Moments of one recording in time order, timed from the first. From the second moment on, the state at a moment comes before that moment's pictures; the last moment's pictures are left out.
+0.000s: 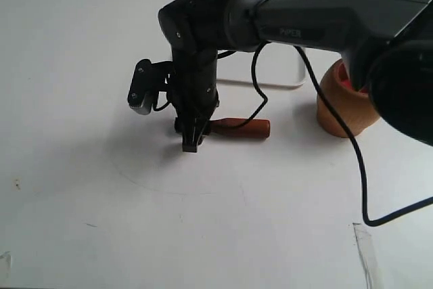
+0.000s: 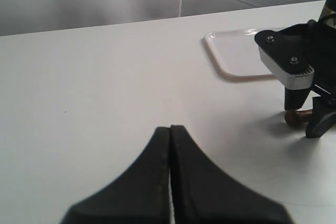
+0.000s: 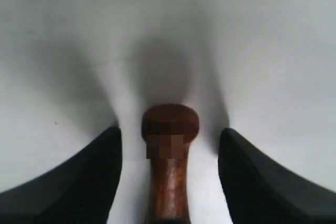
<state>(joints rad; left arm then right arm) 0.02 0.00 0.00 0.07 0.44 0.35 0.93 2.29 -1.71 -0.01 1.02 -0.70</state>
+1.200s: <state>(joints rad) 0.02 0.00 0.00 0.07 0.44 0.35 0.93 1.67 -1.40 -0.52 0.51 0.03</state>
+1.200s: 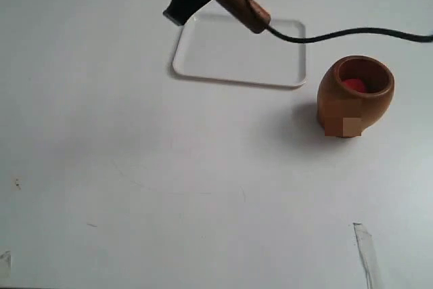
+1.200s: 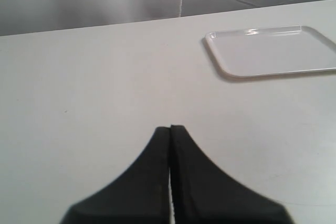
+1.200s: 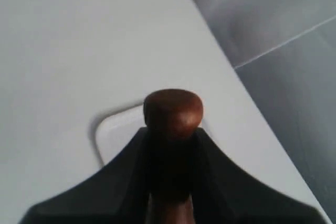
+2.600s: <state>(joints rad) 0.02 0.00 0.00 0.07 0.44 0.35 0.32 1.13 -0.29 -0.06 -0.91 0.12</state>
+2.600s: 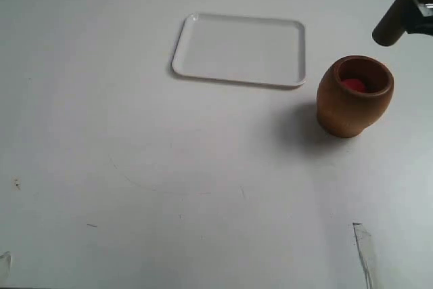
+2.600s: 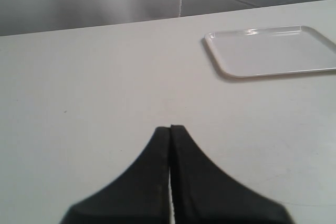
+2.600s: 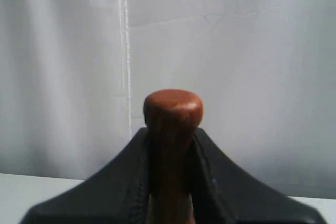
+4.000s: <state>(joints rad) 0.02 0.00 0.00 0.07 0.44 0.35 0.32 1.11 -0.26 -0.01 -1.17 0.04</state>
